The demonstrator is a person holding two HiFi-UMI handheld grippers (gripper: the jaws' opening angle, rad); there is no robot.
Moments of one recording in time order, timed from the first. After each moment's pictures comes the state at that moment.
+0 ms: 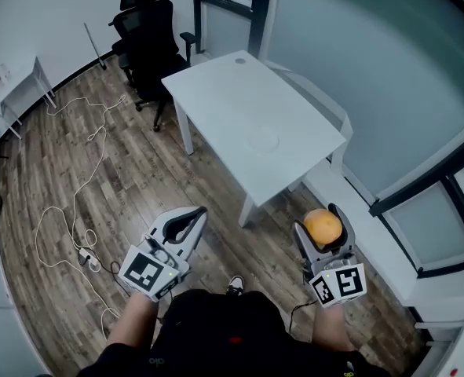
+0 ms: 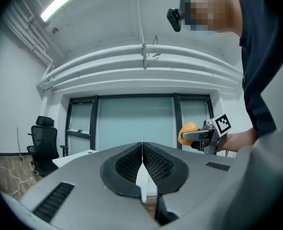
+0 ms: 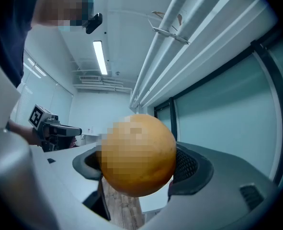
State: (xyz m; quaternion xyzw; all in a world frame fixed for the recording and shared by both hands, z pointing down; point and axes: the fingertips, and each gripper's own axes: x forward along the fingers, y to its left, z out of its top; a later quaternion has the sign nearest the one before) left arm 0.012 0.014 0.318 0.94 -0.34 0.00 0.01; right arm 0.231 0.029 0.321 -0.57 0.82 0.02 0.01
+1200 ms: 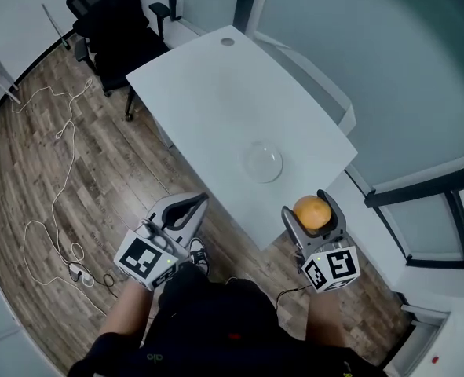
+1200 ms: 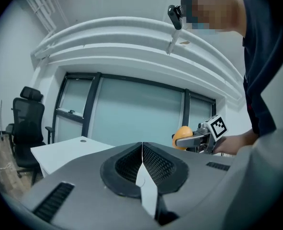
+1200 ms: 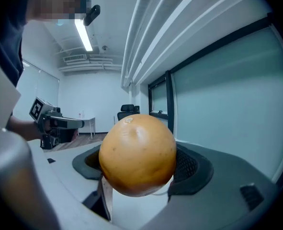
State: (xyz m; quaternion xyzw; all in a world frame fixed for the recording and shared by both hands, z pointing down) left arm 0.033 -0.319 0.388 0.96 -0.27 0.02 0.10; right arm 0.227 -0.295 0.407 -0.58 0.80 -0.07 -0.09
